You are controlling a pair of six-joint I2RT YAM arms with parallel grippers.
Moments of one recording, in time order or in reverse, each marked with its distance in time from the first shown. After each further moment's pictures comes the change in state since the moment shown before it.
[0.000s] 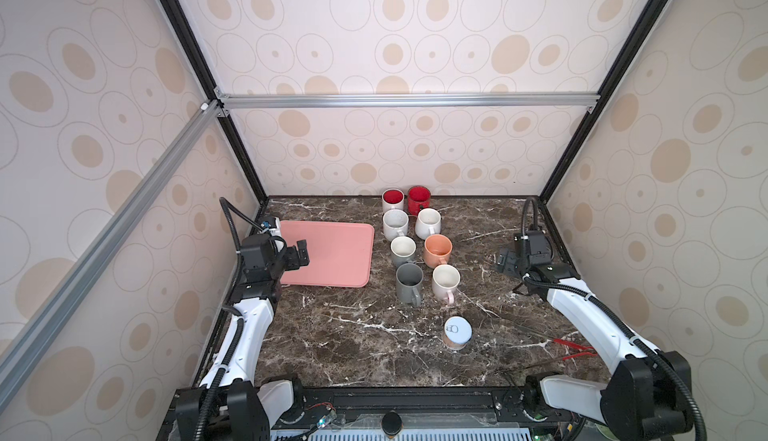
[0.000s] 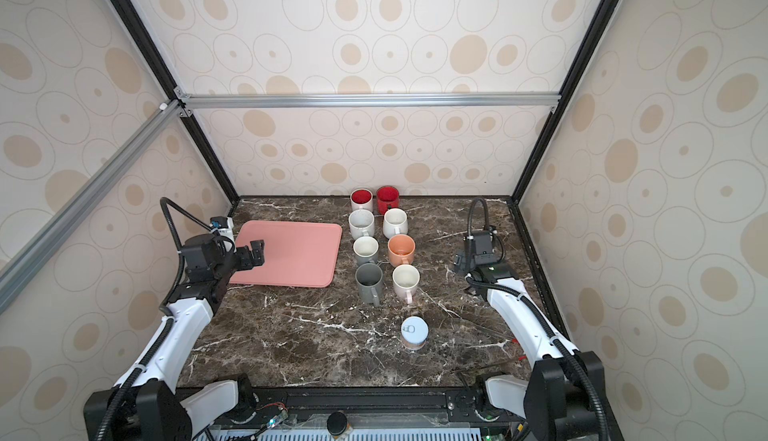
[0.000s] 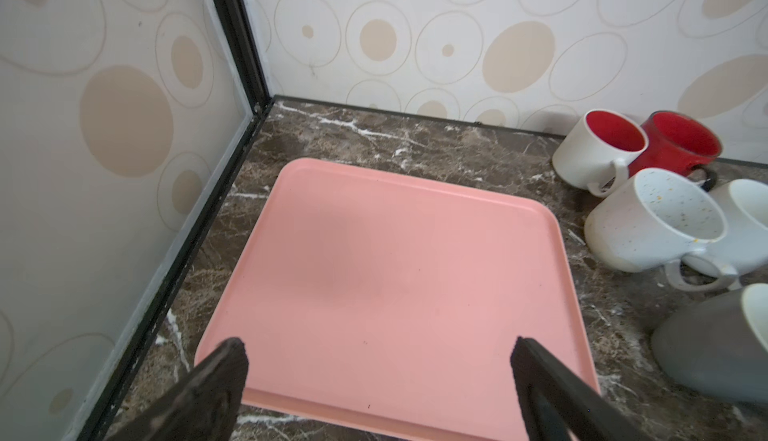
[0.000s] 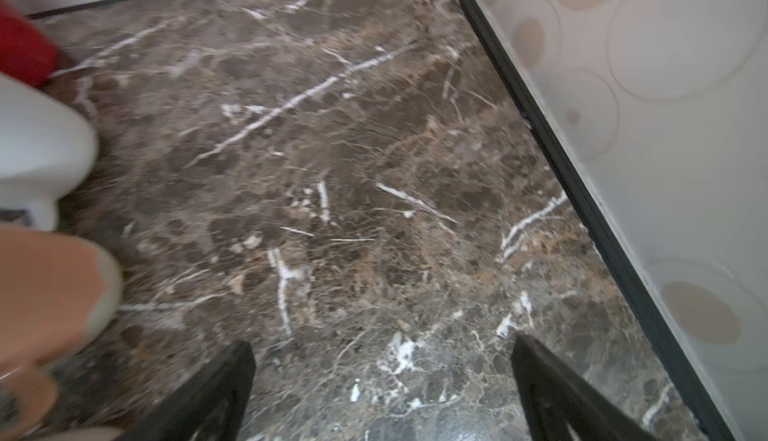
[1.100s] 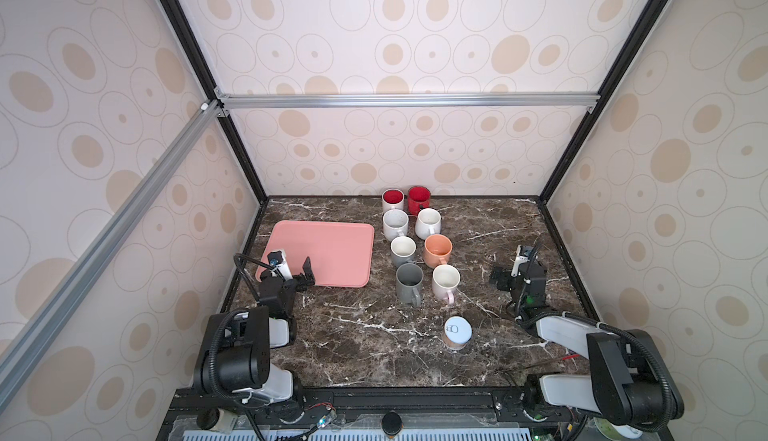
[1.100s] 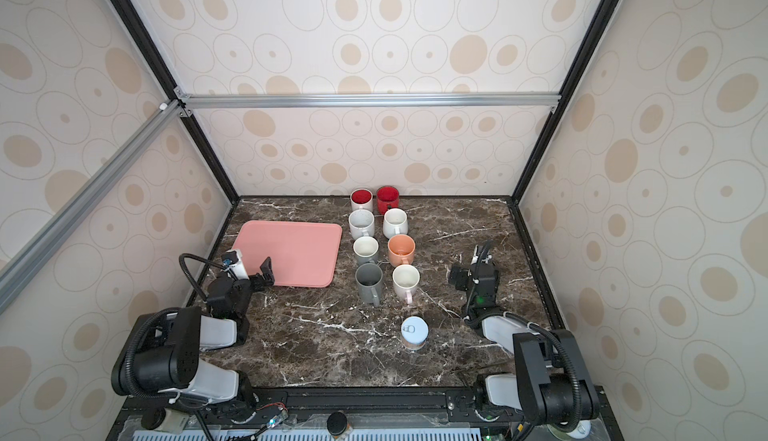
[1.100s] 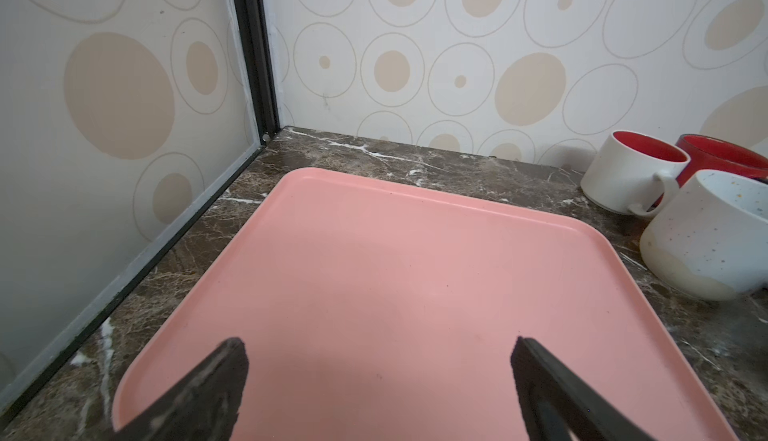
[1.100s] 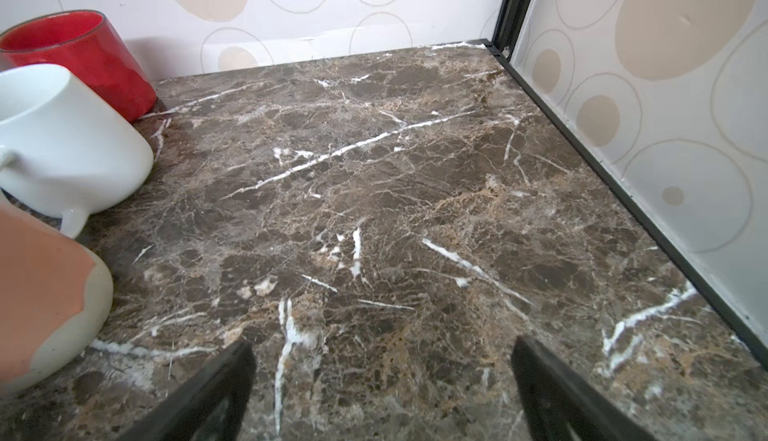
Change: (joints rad) left arm -0.005 0.385 -0.484 1.167 -0.006 -0.048; right arm -0.031 0.084 -0.467 0.970 -0.150 -0.232
